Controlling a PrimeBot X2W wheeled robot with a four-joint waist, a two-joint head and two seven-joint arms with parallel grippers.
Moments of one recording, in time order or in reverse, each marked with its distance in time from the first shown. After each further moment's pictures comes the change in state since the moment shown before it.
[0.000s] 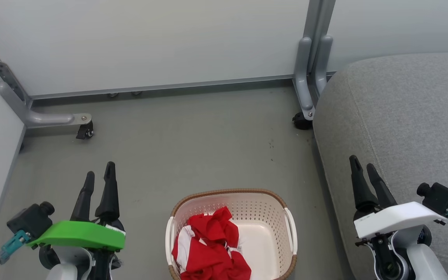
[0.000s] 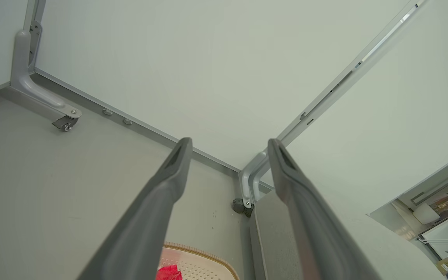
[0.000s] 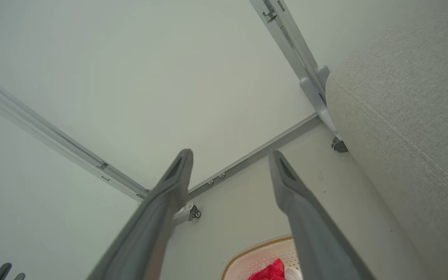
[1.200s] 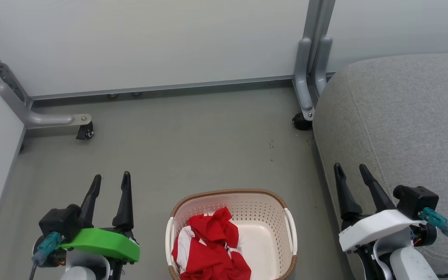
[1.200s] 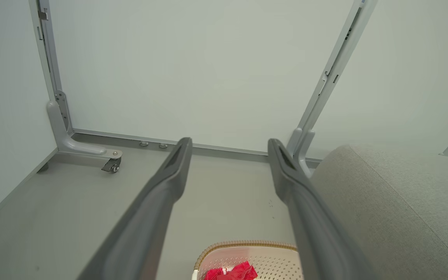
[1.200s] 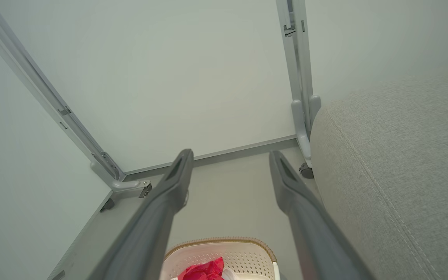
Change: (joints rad) left arm 0.003 -0.001 -0.030 0.063 0.405 0.000 -0.094; right arm 0.010 0.013 0.027 0.016 -0.387 0.000 -0.049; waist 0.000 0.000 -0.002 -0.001
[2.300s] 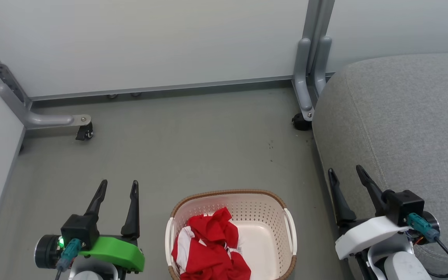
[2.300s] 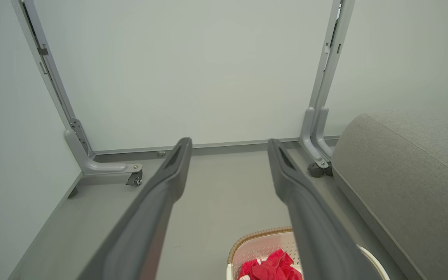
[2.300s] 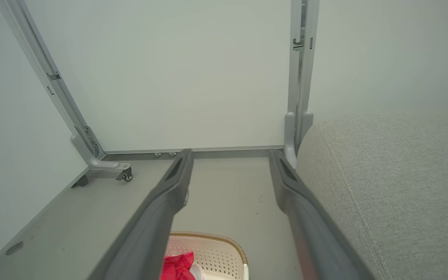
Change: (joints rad) left arm 0.006 -0.006 -0.004 0.058 0.226 -0.001 -0.064; right arm 0.020 0.008 0.000 -0.016 -0.214 0.000 -0.018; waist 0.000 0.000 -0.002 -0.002
